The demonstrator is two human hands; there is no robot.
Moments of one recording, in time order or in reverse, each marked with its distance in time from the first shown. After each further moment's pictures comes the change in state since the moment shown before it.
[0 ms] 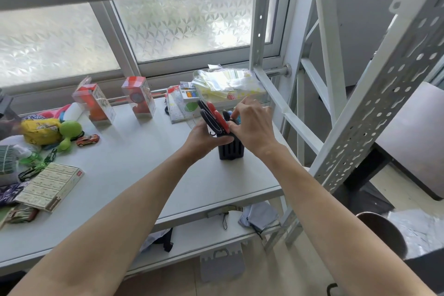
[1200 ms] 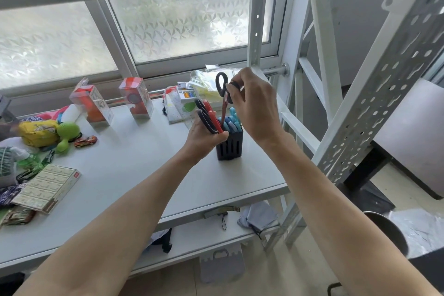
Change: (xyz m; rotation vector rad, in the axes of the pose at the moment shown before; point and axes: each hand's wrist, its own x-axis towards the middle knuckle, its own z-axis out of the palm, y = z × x) left_hand -0.005 0.019 0.010 -0.052 0.089 0.088; right_hand 0.015 -0.006 -0.036 0.306 0.378 -0.225
